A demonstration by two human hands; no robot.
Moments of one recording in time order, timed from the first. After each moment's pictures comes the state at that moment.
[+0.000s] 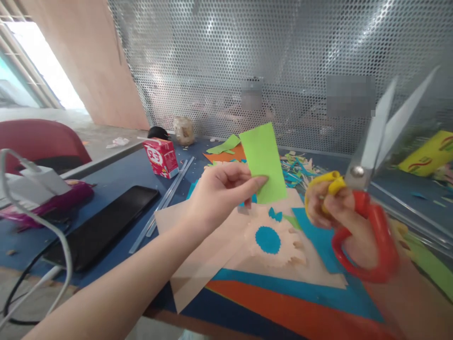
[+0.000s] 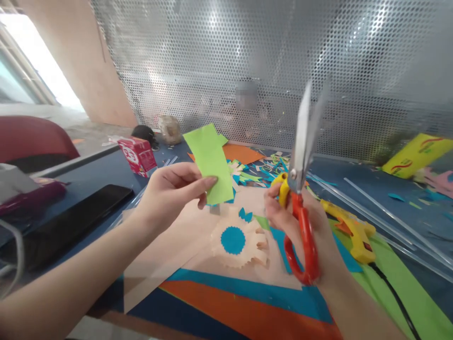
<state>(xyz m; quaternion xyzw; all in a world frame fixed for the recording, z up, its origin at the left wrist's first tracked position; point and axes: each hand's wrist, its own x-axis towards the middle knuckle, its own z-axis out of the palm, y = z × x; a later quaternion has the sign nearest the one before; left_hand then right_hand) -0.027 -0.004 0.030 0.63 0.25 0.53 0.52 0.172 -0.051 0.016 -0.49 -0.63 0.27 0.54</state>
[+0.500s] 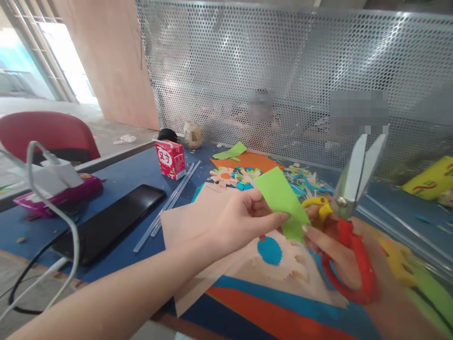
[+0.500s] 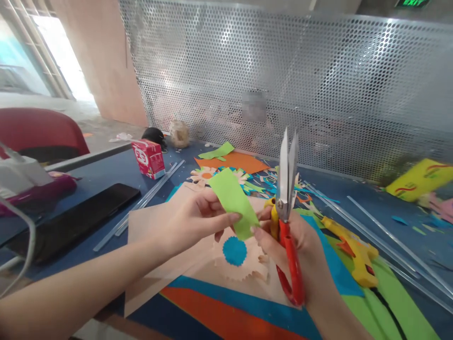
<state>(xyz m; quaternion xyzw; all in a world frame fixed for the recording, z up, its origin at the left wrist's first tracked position) -0.013 -0.015 0.019 0.59 0.24 0.41 0.65 0.172 -0.053 0.004 -0.51 -0.60 0.36 0.50</state>
